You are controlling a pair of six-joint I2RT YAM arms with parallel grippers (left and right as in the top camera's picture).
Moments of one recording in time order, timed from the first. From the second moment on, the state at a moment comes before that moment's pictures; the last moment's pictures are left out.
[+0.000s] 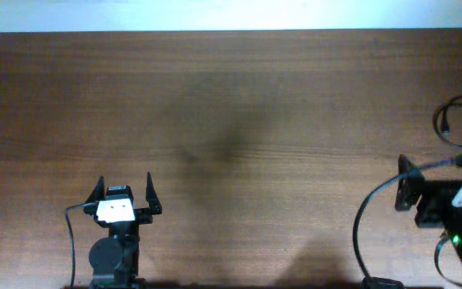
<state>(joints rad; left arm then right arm) 0.02 0.01 0.01 -0.07 -0.10 0.03 -0.13 0.71 1.38 -1.08 -0.11 -0.09</state>
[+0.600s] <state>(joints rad) 0.02 0.01 0.01 -0.07 -0.10 0.02 -0.13 0.02 0.20 -0.08 -0.21 -0.09</state>
